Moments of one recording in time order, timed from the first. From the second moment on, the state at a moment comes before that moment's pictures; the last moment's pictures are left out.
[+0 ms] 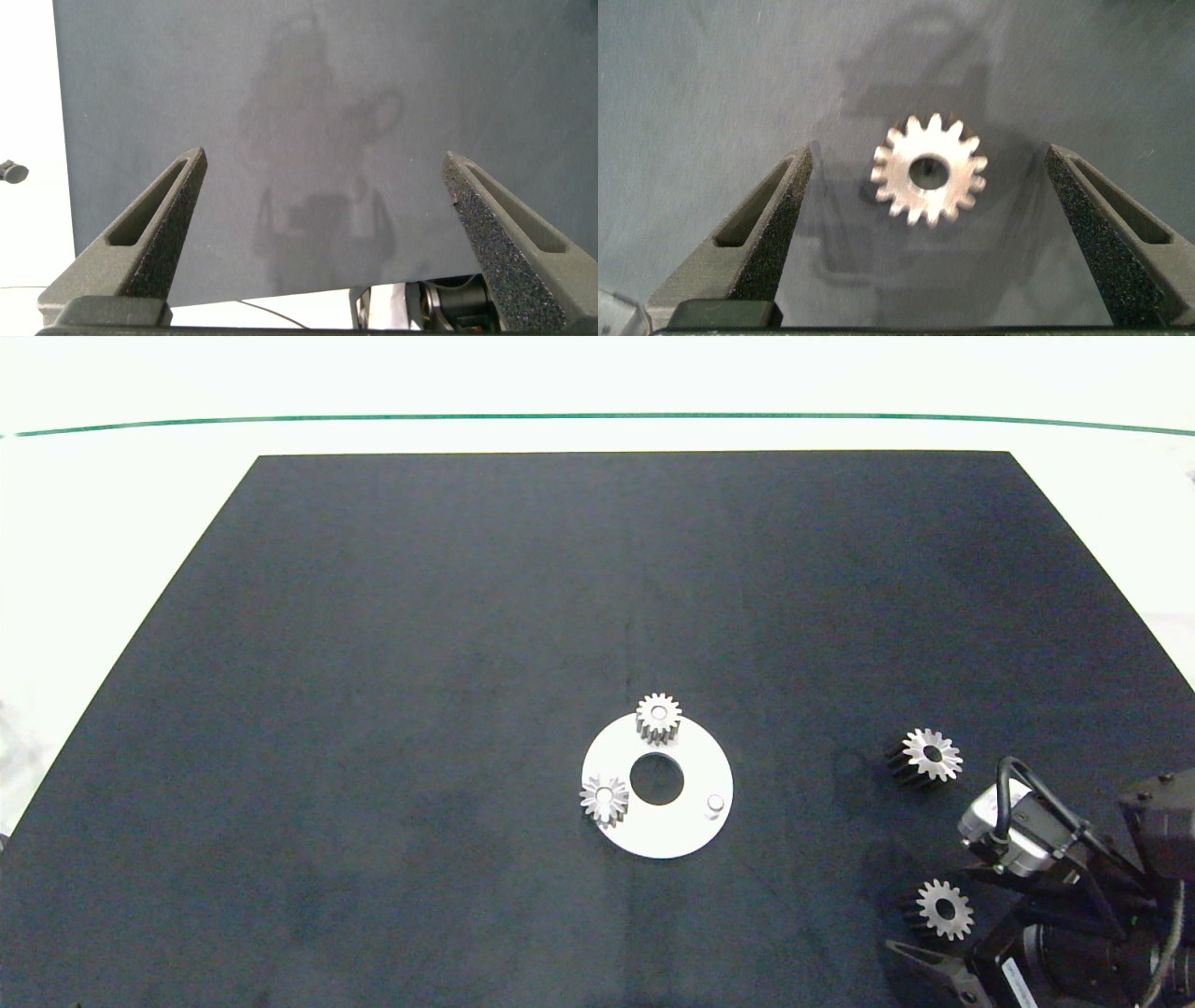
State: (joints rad) left arm -0.06 0.48 -0.57 0.42 0.01 0.14; right arm 0.42 1.33 -0.45 -0.13 -0.08 -0.20
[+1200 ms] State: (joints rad) left arm -0.06 0.48 -0.57 0.42 0.01 0.14; right arm 0.43 1.35 -0.45 -0.19 -0.13 -0.22
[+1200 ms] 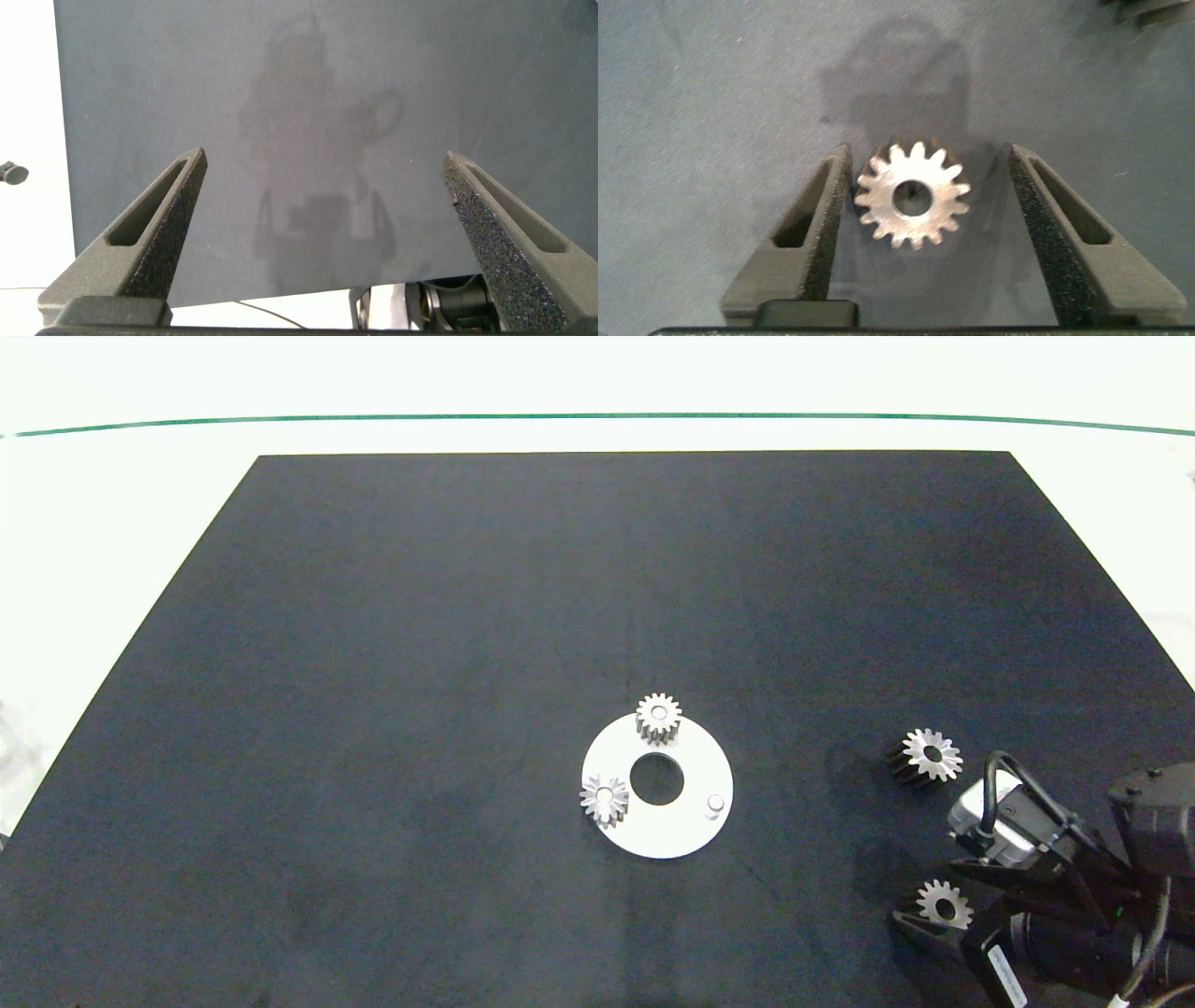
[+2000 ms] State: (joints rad) left arm -0.06 0.48 -0.57 0.42 0.01 0.14; right arm 0.45 1.35 -0.44 -0.19 -0.14 -0.23
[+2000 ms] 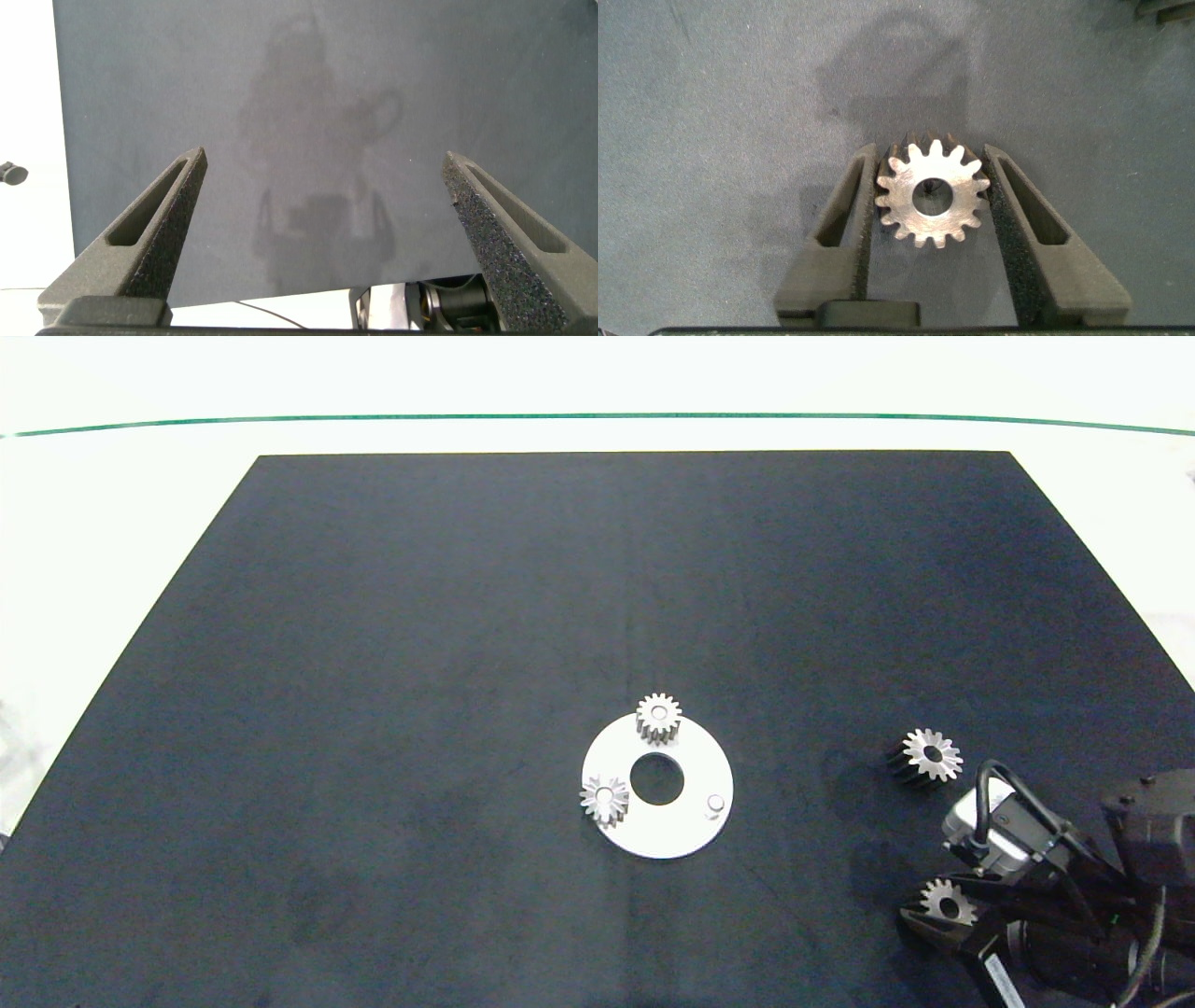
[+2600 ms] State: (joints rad) left arm -0.06 0.47 -0.57 0.42 0.01 0.14; right arm 0.45 1.35 -0.41 -0.20 -0.14 -0.23
